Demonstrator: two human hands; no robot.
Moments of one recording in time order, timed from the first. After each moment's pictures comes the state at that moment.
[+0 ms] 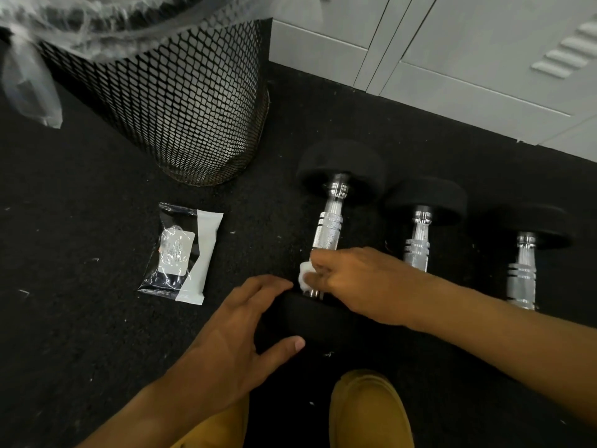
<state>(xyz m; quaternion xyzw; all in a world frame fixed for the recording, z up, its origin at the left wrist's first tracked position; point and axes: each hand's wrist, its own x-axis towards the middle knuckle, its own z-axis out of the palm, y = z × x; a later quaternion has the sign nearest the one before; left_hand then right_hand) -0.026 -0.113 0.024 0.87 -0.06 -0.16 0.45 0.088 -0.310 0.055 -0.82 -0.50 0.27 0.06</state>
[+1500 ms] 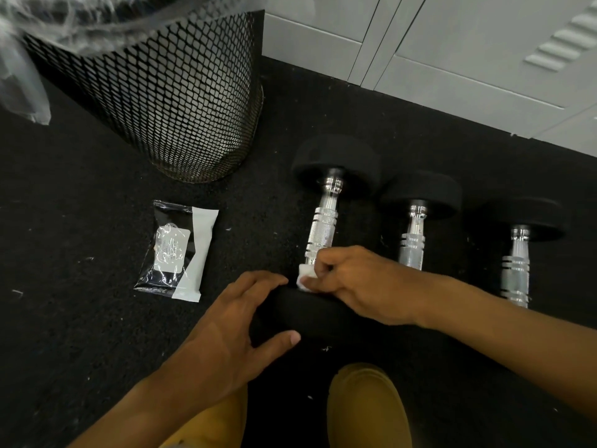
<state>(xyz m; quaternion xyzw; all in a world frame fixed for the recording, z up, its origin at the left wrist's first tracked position) -0.022 -0.111 0.027 0.88 -0.06 -0.17 0.45 0.081 -0.317 0.042 -0.81 -0.46 0.30 0.20</state>
